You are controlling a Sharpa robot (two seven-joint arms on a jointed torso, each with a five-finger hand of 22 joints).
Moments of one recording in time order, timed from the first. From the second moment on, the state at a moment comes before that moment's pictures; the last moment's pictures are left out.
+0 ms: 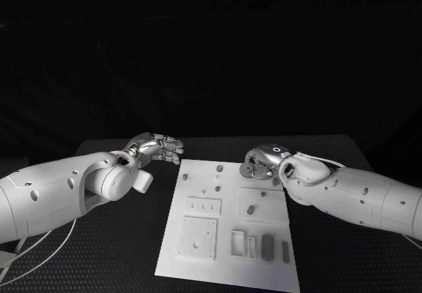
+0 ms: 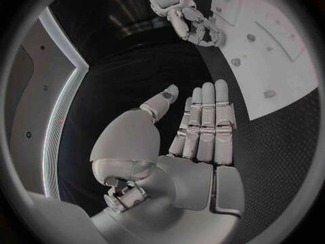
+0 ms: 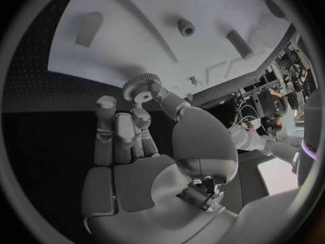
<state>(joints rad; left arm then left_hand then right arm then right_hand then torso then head) 1.32 -0.82 -0.15 1.38 -0.15 -0.23 0.18 1.07 -0.05 0.52 -0.28 0.05 0.85 0.18 0.34 0.46 1.21 0.11 0.14 0.15 1.10 0.04 0.45 0.74 0.03 1.07 -0.05 0.27 0.76 1.22 -0.65 -0.14 1.19 -1.67 -0.36 -0.13 1.04 -0.06 0.66 -0.28 0.05 0.86 0.12 0.30 0.52 1.08 -0.01 1.27 1.04 1.24 -0.11 1.53 0.90 0.19 1.15 -0.04 0.99 1.31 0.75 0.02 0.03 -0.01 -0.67</state>
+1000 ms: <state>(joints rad) 1.32 -0.81 -0.15 1.38 -0.15 -0.24 0.18 1.07 -0.05 0.52 -0.28 0.05 0.85 0.18 0.33 0.46 1.21 0.11 0.14 0.15 1.10 0.04 0.44 0.74 0.03 1.07 -0.05 0.27 0.76 1.21 -0.46 -0.15 1.17 -1.82 -0.35 -0.19 1.04 -0.06 0.65 -0.28 0.04 0.87 0.11 0.30 0.52 1.09 -0.01 1.27 1.03 1.25 -0.11 1.53 0.90 0.20 1.16 -0.04 0.99 1.31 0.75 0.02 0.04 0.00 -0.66</state>
